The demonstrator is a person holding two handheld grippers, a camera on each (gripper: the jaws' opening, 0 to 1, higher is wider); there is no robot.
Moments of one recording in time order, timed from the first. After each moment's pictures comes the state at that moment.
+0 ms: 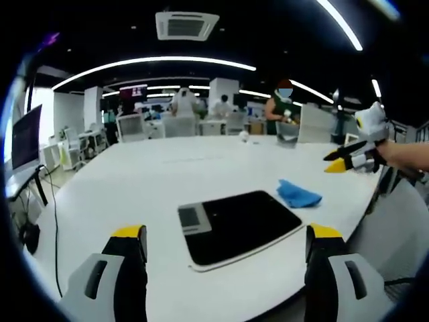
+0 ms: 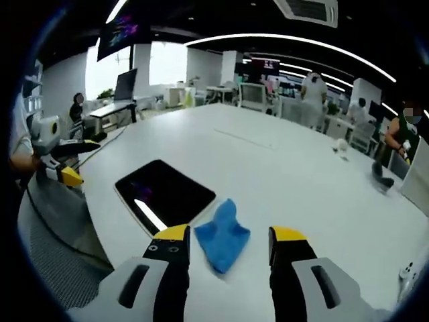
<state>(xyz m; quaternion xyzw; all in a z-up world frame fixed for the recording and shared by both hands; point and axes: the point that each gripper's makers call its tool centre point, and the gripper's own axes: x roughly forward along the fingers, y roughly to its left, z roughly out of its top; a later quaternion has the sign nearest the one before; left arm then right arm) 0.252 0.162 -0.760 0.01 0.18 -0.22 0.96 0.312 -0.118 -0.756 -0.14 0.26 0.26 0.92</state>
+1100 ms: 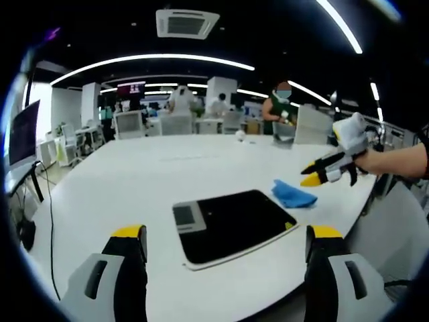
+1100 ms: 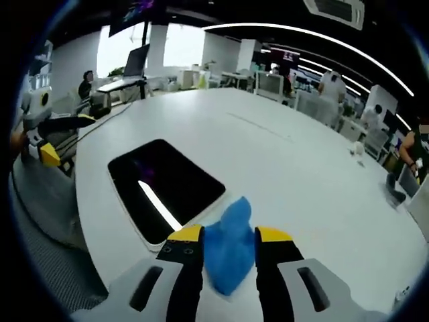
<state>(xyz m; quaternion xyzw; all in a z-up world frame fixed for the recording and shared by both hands) 0.249 0.157 -0.760 0.00 0.18 -0.23 0.96 0.340 -0.089 -0.798 -0.19 0.29 0.29 0.89</state>
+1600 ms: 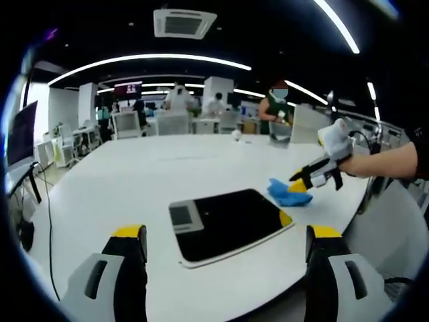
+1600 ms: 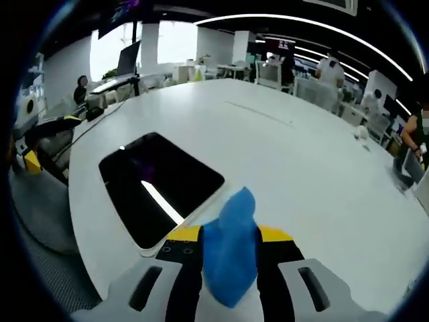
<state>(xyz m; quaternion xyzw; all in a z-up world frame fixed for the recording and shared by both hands) 0.241 0.152 -0.759 0.00 0.18 -0.24 0.95 0.352 -0.087 -0.828 -0.16 0.33 0.28 0.89</state>
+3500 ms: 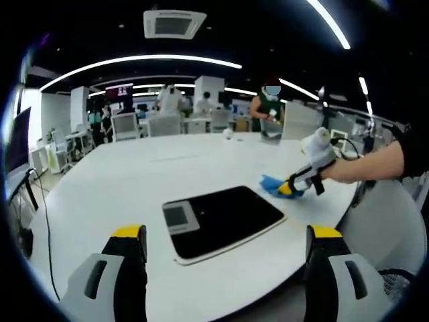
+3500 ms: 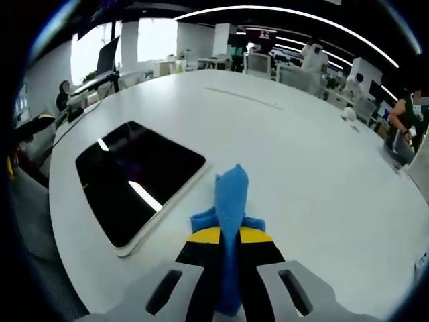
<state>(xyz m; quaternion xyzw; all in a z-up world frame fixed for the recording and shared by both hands) 0.231 0.146 -0.759 0.01 0.18 -0.27 0.95 0.357 -0.101 -0.859 -0.15 0.35 0.22 0.90</state>
